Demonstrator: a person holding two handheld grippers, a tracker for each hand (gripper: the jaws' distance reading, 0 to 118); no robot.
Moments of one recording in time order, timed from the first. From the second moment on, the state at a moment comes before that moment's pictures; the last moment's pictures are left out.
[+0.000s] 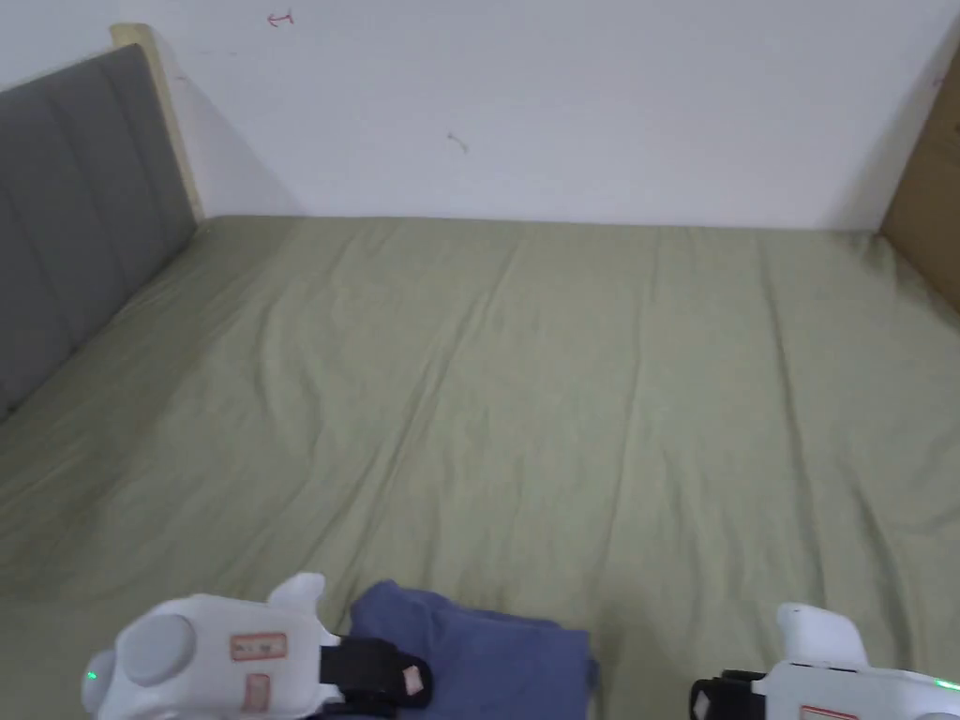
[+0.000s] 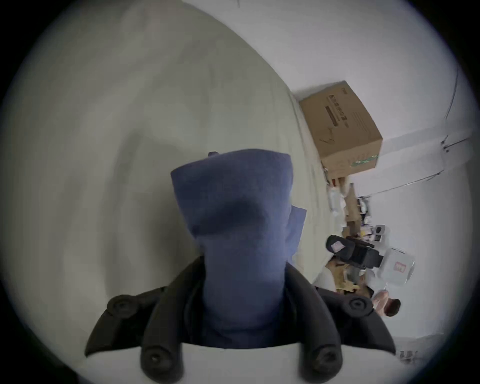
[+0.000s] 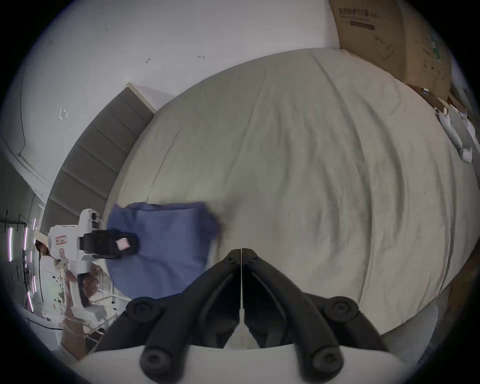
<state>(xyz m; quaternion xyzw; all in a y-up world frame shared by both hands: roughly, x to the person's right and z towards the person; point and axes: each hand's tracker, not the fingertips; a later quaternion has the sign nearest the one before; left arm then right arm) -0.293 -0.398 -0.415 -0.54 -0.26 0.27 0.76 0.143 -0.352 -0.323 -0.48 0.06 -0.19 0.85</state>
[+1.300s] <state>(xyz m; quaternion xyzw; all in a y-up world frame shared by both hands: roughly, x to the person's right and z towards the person) -0.319 -0.270 -0.362 -0.44 -0.04 0.06 0.90 0.152 -0.347 -0.307 -0.46 0.06 -0.19 0.87</state>
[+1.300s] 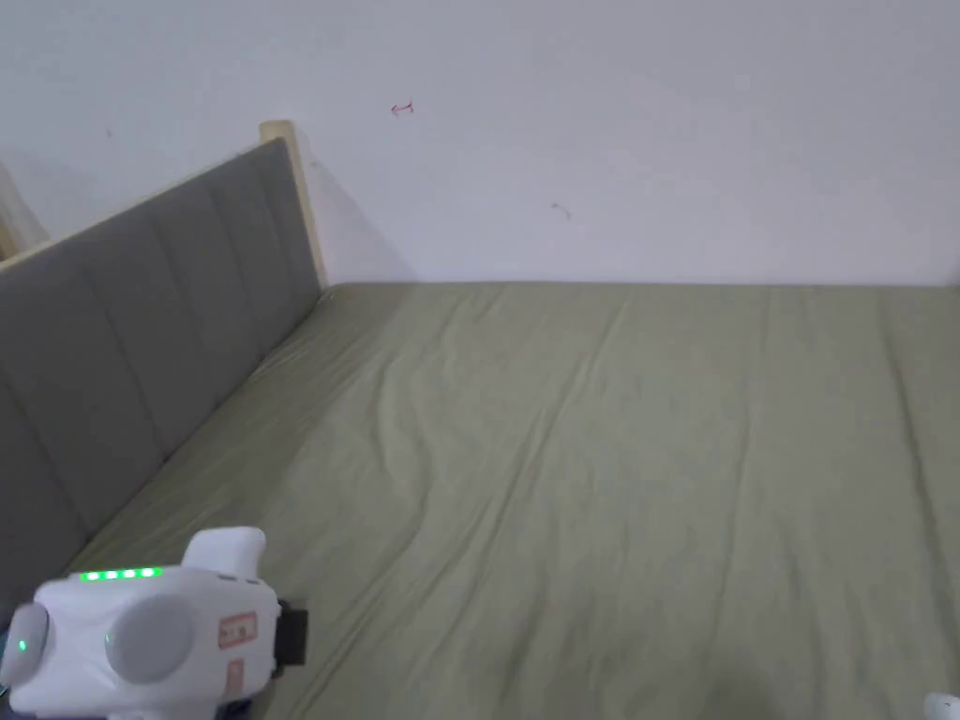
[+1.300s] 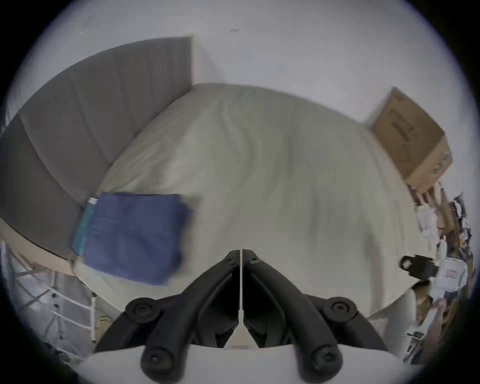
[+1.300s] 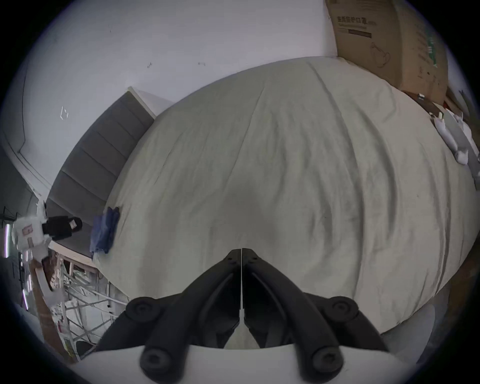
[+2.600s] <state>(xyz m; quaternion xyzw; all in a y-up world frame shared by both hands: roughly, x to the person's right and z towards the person) -0.095 -0.140 -0.229 -0.07 0.01 -0.03 1.00 0.136 -0.155 -0.225 -0.10 -0.01 0.00 0.99</state>
